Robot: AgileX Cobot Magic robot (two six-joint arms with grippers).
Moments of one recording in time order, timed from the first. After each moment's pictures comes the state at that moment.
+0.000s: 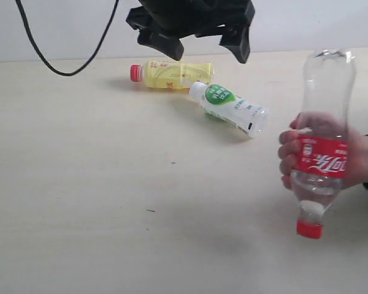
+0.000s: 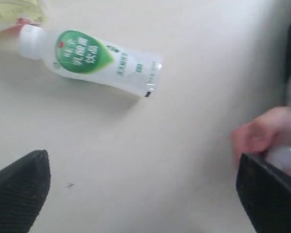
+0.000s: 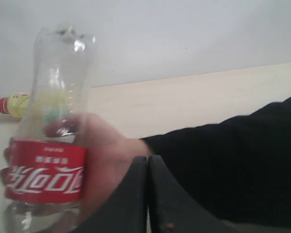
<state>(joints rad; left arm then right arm) -0.71 1.96 -1.85 -0.21 1.00 -0.10 0.08 0.01 -0.01 -0.05 0.29 0.17</state>
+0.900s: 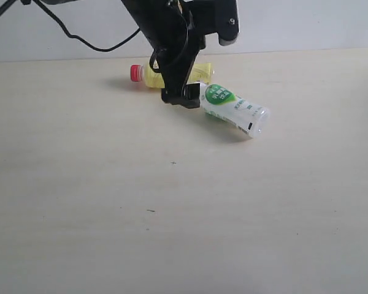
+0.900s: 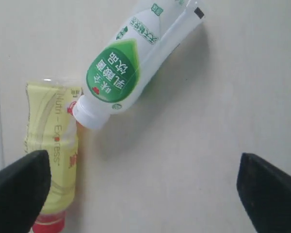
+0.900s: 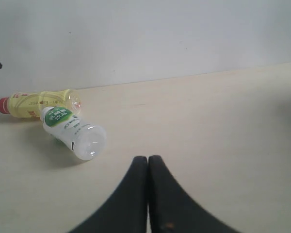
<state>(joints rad) -0.70 2.11 -1.85 -0.03 0.89 1.02 0.08 0.01 -0.01 -0.05 0.29 0.17</state>
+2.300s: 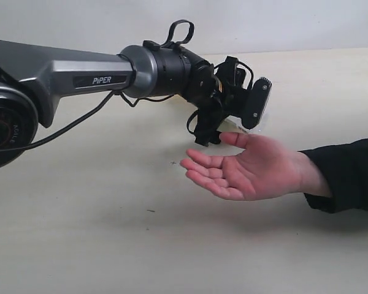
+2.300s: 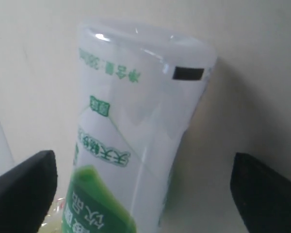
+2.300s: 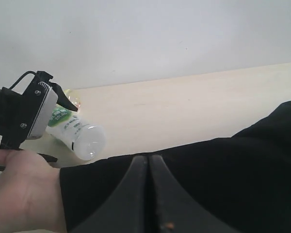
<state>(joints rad) -0.77 2.41 -1.85 0.06 0.40 1.31 0.08 0.01 -0.01 -0.05 0.29 0.17</state>
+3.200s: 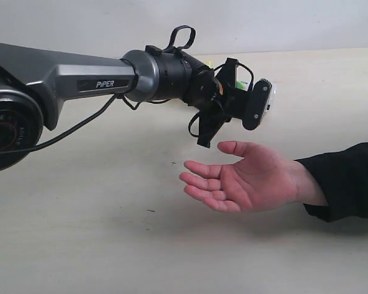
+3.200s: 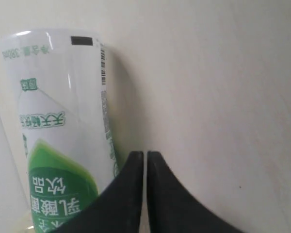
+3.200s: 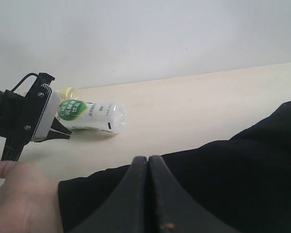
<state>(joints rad) -0.77 2.43 -1.85 0.07 0.37 1.29 0.08 0.01 -0.01 -0.05 0.29 0.17</state>
